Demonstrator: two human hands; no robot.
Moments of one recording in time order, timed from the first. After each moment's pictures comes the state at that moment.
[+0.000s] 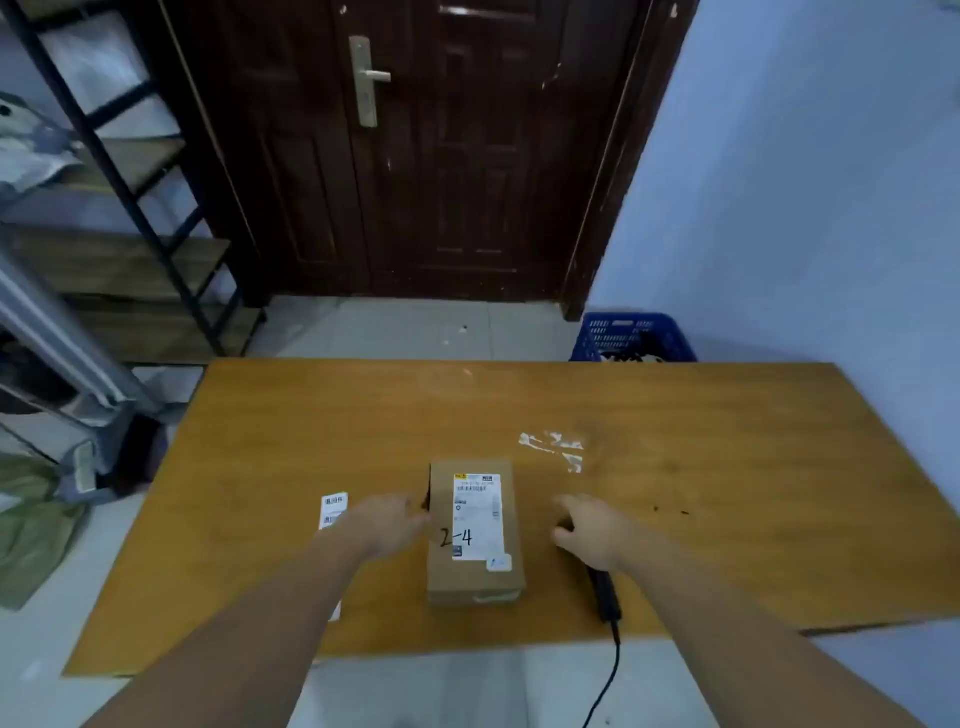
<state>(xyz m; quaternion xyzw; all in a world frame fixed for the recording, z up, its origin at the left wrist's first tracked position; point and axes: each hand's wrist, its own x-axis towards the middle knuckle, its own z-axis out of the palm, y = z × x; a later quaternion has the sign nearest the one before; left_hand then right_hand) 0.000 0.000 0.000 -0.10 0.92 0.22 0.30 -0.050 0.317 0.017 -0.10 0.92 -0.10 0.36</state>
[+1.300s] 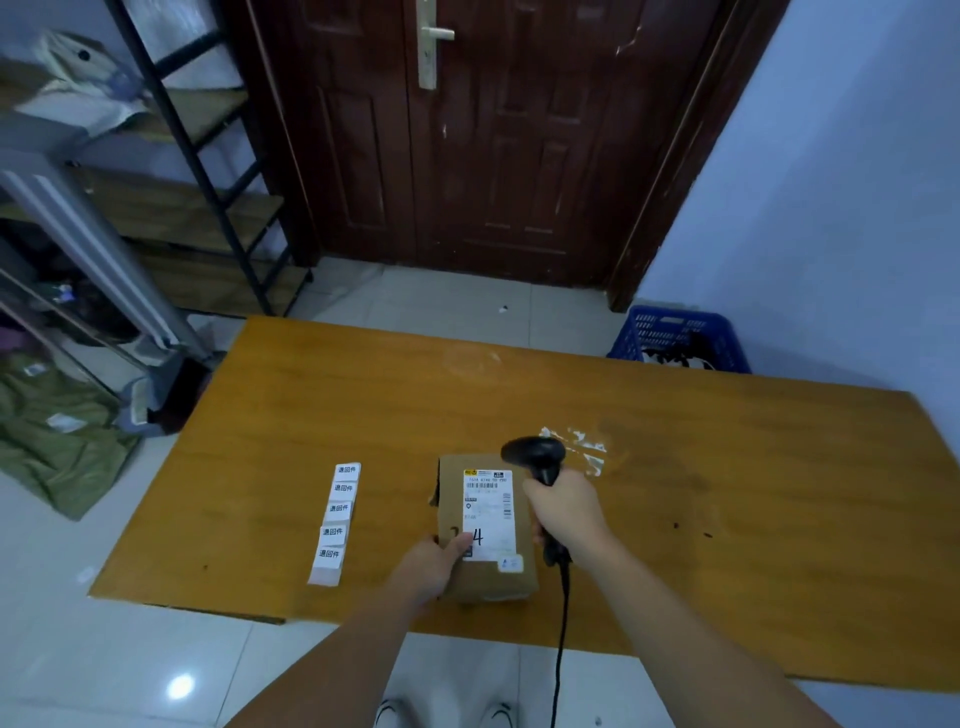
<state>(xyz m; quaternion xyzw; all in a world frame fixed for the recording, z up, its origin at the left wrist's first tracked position) 0.039 0.086 -0.059 -0.38 0.71 0.52 0.27 -0.055 0.255 0.049 0.06 0.87 -0.40 0.27</state>
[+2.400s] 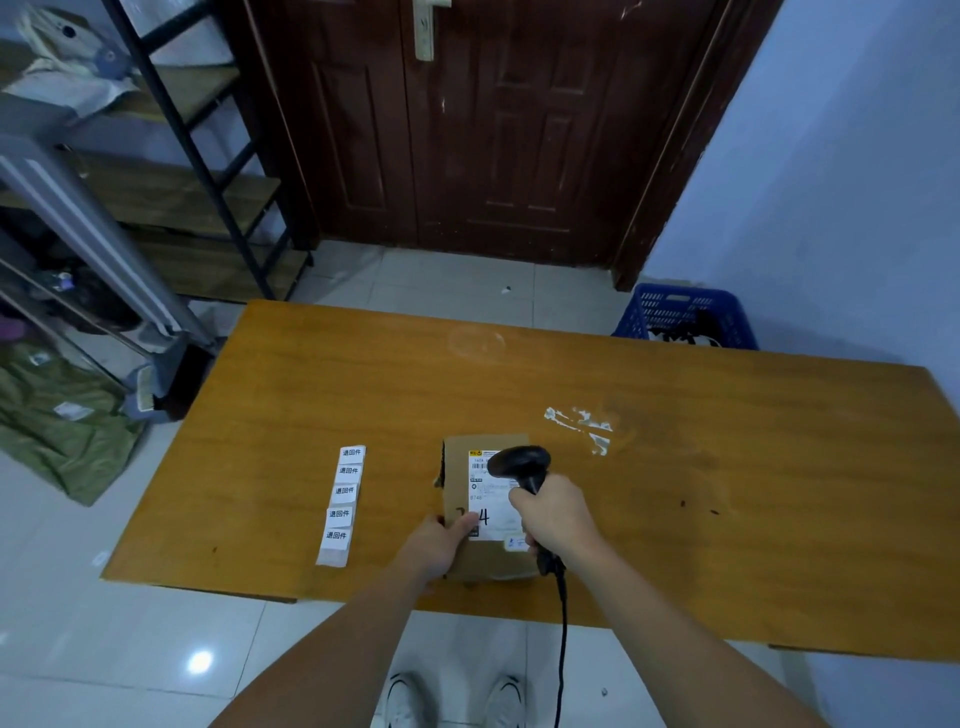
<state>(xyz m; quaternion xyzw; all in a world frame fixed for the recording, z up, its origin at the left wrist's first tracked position) 0.038 0.086 -0.051 -0.39 0.71 0.51 0.30 -0.032 0.244 0.022 0.07 0.87 -0.39 0.31</state>
